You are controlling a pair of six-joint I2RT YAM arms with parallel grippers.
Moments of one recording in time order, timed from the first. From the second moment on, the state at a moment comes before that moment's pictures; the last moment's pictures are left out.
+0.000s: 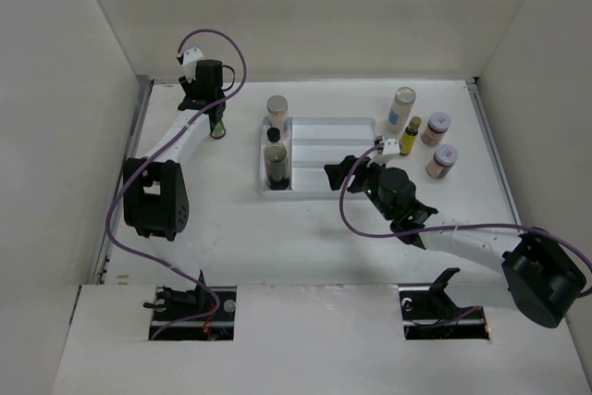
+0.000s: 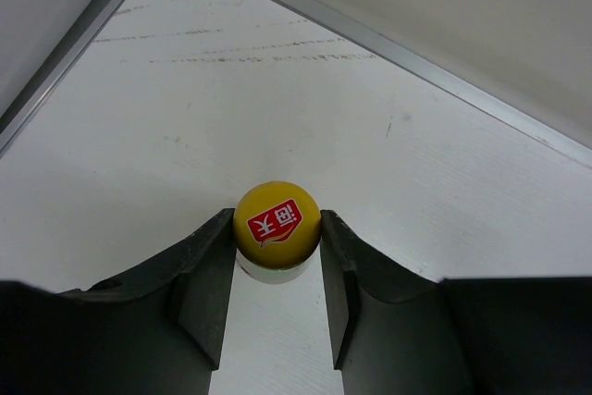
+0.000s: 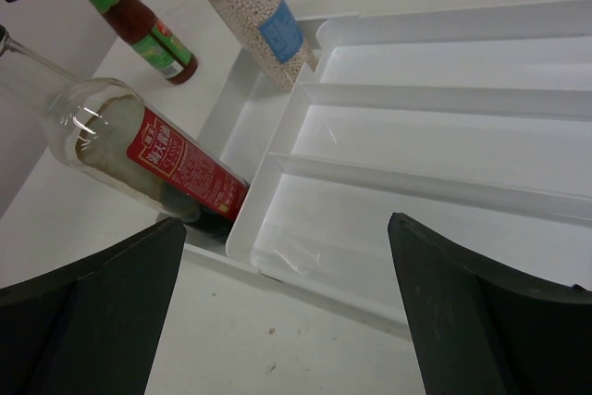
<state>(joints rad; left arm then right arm) -0.15 1.83 1.48 -0.15 -0.54 -0.41 0.73 1.22 0.51 0.59 0.27 0.48</state>
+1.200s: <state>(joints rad) -0.60 1.86 2.02 -0.21 -0.52 -0.30 0.63 1.08 0.43 0.59 0.28 0.53</state>
